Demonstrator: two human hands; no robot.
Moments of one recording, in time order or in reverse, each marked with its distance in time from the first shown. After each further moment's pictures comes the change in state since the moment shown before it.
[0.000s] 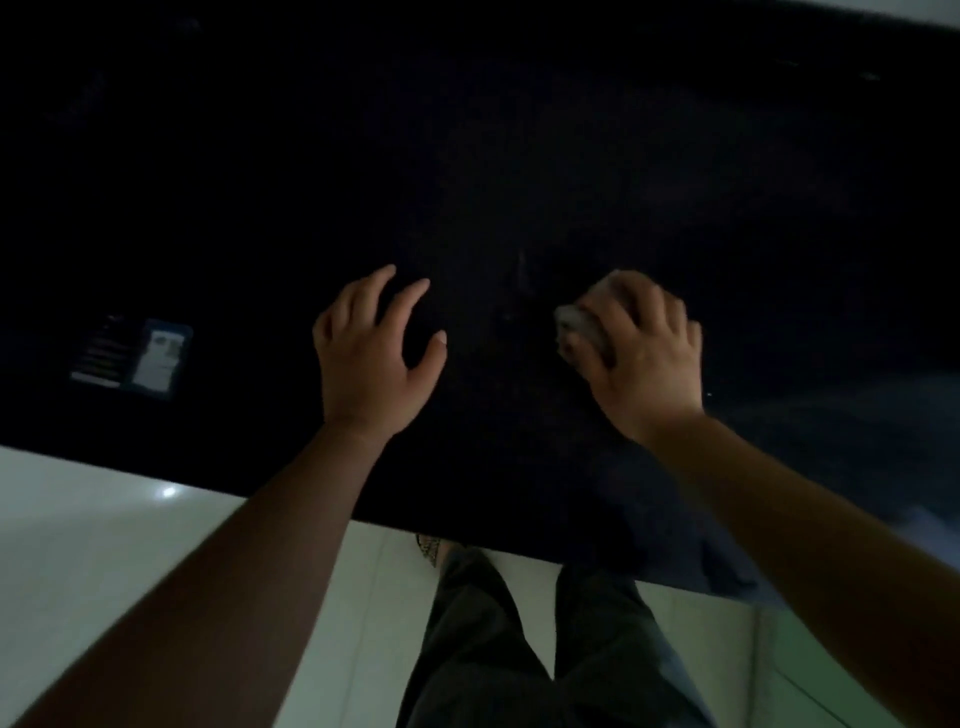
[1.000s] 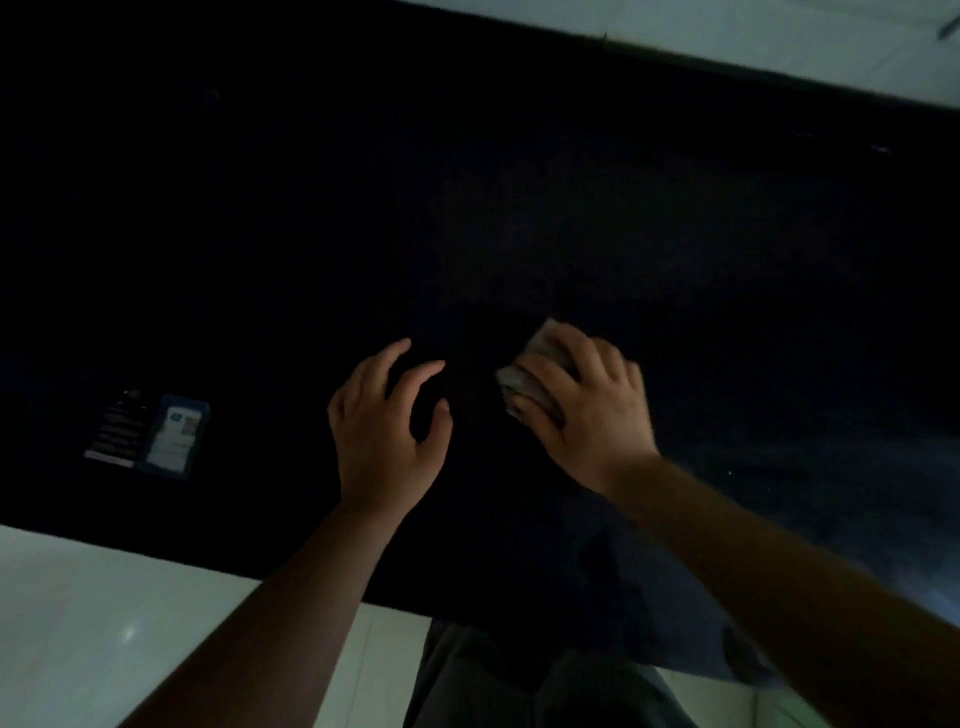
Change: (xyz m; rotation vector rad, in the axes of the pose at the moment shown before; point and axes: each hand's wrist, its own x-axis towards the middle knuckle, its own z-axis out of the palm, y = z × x) left_hand 0.004 0.002 -0.010 -0.163 -0.020 -0.083; right_hand 0.036 -0.046 0.011 0.066 -0.046 -0.188
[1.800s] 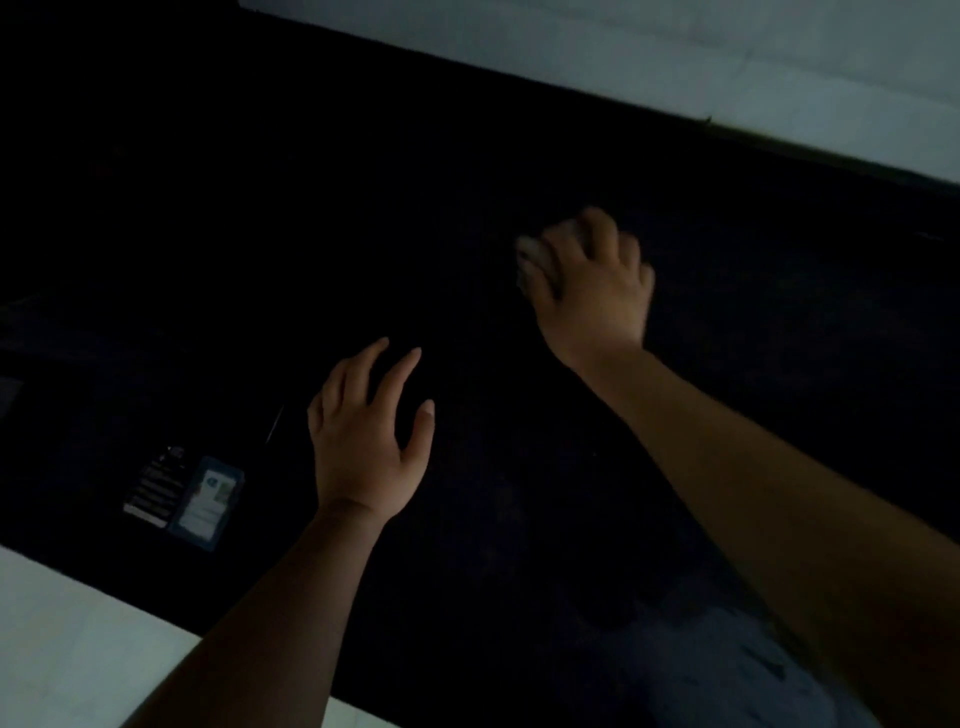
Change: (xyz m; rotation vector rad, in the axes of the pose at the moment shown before) left_hand 0.068 -0.043 -0.011 0.181 0.019 -0.143; right_hand 0.197 0.009 0.030 0.051 0.072 0.181
